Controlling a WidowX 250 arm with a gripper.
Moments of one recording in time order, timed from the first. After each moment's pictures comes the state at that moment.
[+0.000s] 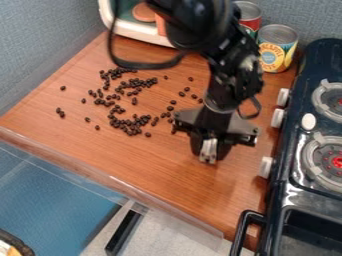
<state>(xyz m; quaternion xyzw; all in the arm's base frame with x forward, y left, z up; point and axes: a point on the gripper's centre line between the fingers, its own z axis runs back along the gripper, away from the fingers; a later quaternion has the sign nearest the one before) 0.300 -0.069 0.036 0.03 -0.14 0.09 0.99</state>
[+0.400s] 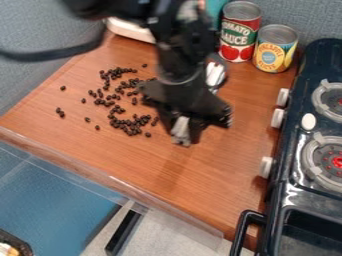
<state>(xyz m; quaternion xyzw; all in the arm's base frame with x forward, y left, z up) 0.261 -0.043 0.087 -0.01 -0.18 0.00 0.98</state>
